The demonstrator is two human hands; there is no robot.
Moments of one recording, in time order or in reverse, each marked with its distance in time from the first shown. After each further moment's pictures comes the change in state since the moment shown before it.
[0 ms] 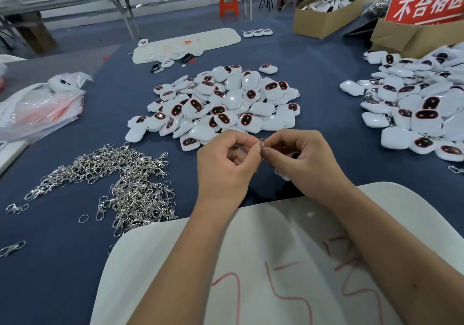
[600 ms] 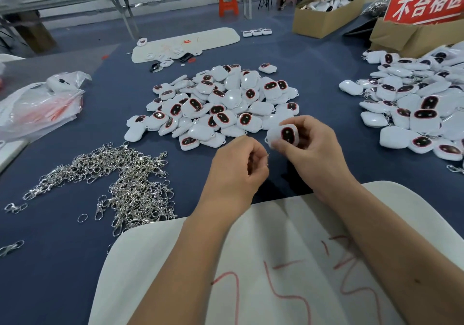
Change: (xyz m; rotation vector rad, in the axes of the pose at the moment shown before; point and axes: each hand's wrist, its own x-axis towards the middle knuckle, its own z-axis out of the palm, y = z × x) left_hand -0.001 -0.013 0.001 0.324 -0.234 0.099; right_hand 0.006 0.008 -0.003 -0.014 0.284 0.145
